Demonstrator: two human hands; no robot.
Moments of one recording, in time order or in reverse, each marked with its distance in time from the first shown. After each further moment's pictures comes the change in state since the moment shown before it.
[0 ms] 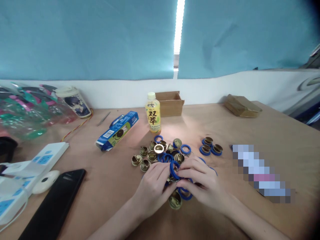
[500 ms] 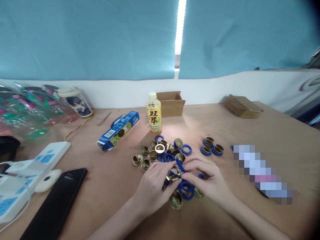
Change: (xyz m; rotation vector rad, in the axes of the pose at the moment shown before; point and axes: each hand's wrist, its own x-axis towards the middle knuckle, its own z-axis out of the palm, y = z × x) left_hand -0.001 0.003 -0.002 -0.096 -0.042 -0.121; right_hand 0.006 -0.003 -0.004 0.247 0.107 0.368
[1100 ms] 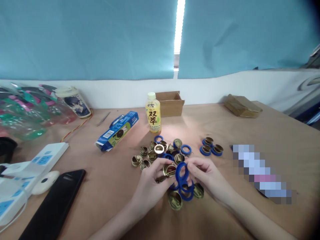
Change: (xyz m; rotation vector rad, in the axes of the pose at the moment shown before) left_hand 0.009 0.007 0.000 -0.829 -0.020 -0.709; right_hand -0.001 0.008 0.001 0.574 -0.094 0.541
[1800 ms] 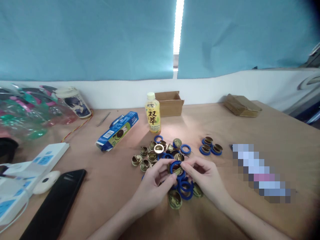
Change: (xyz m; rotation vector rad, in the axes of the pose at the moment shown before) left_hand -0.004 0.008 0.002 -0.207 -0.188 -0.001; right_hand 0.000 -0.004 0.016 -0.305 0.311 -0.151
